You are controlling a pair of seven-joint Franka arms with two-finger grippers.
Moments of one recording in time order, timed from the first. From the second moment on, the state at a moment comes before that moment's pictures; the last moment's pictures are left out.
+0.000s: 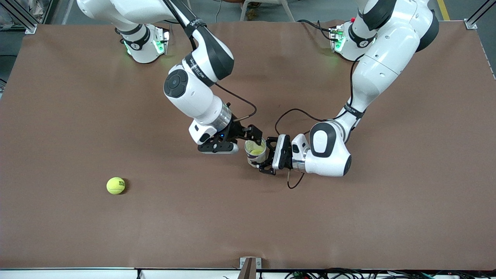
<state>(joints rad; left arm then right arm) -0.17 0.91 -0.41 -1.45 -0.95 2.18 2.00 0.71 0.51 -0.09 -1.51 0.46 2.33 0.56</state>
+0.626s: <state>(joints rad) -0.17 0.91 -0.41 -1.45 -0.95 2.18 2.00 0.50 0.53 -0.40 -1.51 0.39 2.07 0.37</state>
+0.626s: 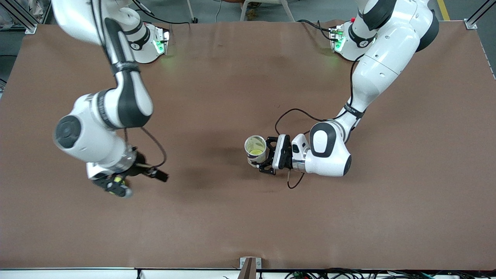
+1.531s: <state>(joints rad) -0.18 0.91 -0.41 -1.45 -0.95 2.18 2.00 0.29 0.66 -0.40 -1.51 0.19 2.07 -0.16</state>
